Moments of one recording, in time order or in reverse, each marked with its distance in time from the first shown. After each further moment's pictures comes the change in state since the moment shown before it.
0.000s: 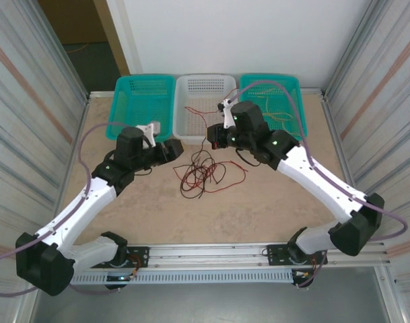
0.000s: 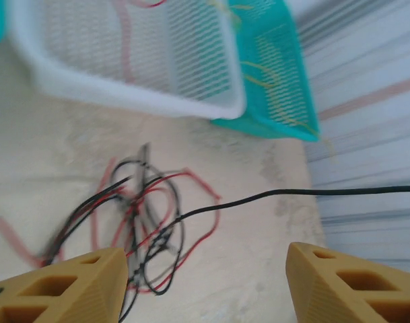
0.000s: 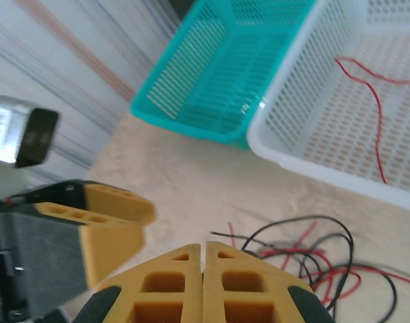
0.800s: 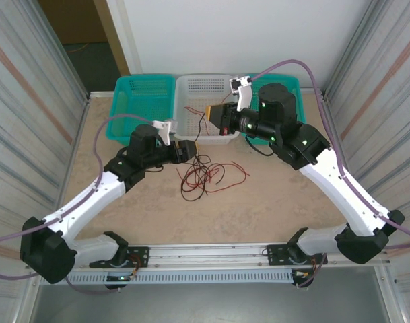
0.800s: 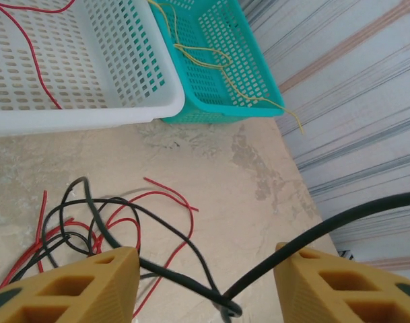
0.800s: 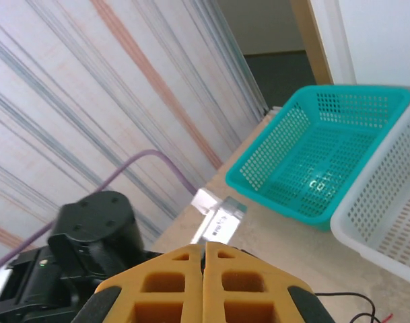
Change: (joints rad) left arm -0.079 0.104 0.012 0.042 -0.015 0.087; right arm -0.007 -0.063 0.185 0.026 -0.129 0.020
